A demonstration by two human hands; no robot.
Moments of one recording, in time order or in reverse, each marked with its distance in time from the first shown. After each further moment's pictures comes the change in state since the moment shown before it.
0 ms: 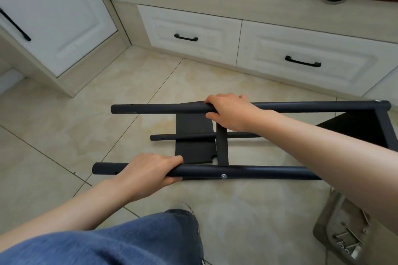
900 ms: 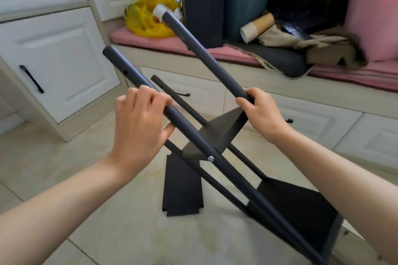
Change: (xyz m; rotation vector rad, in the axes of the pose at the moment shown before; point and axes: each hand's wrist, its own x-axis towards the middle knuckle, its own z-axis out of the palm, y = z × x) left_hand 0.027 0.024 -0.175 0.158 1.206 -0.138; right_hand -0.039 0.047 -0.125 0.615 0.682 0.187
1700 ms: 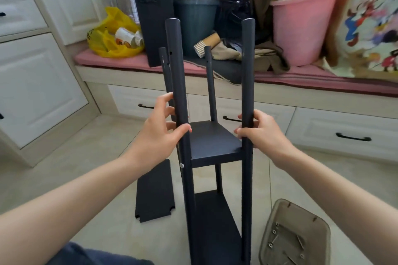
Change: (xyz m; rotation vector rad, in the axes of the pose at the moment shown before) left_hand 0.025 0.125 -0.027 -1.117 -0.424 -0.462; right_hand -0.112 0.025 -0.123 0.233 -0.009 0.275
